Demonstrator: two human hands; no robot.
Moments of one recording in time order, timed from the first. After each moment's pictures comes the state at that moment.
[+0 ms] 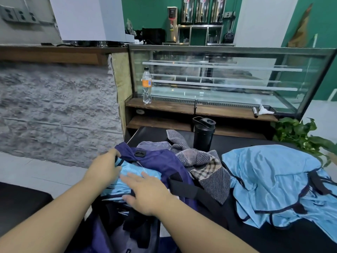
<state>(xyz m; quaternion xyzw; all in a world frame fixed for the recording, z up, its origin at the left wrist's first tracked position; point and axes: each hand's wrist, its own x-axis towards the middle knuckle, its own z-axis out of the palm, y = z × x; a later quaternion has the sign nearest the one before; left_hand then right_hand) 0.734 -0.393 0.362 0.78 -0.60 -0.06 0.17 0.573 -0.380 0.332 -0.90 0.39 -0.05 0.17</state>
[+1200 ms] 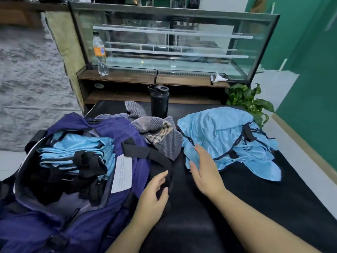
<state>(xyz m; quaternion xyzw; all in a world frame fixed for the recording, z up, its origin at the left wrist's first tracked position) 0.497 -0.280 0.233 0.52 -0.64 -0.37 0.43 0.305 -0.332 0.260 -0.71 0.61 -0.33 0.13</state>
